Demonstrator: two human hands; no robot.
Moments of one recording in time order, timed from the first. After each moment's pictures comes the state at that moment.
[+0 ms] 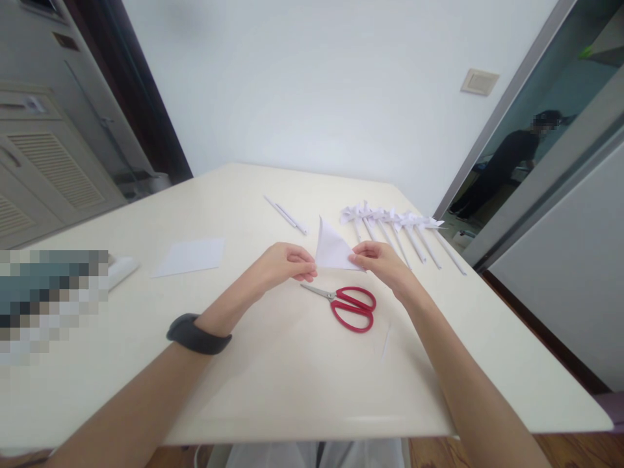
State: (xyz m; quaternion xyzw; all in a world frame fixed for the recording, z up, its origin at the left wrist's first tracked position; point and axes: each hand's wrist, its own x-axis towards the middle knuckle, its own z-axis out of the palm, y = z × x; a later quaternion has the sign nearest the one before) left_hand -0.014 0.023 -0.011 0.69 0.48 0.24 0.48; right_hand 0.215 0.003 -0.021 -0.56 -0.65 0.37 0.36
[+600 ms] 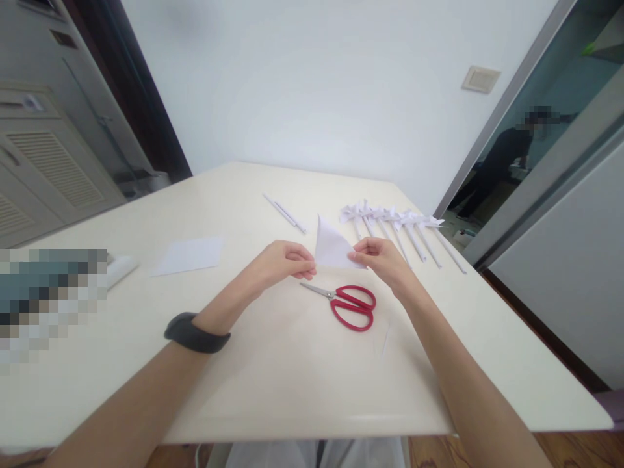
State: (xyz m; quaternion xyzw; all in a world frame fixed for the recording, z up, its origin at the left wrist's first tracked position) left_hand -0.016 0.024 -0.014 0.69 0.48 0.25 0.48; right_hand 0.213 0.002 -0.021 -0.56 -0.65 0.35 0.38
